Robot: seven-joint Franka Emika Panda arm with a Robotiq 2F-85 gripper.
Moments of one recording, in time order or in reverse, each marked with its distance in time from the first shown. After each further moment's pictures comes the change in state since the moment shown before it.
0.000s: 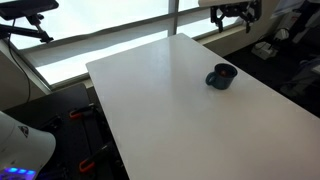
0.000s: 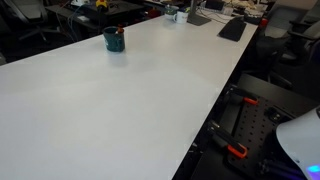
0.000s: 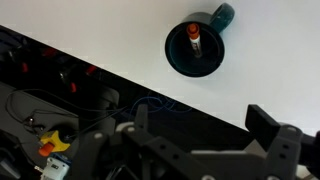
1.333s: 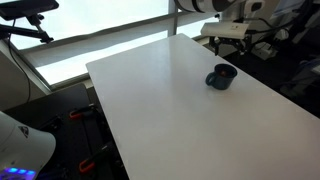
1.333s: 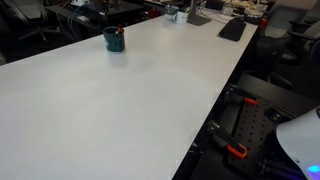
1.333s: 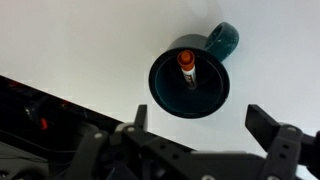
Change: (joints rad) arm -0.028 0.223 0.012 0.146 0.049 -0.035 -0.019
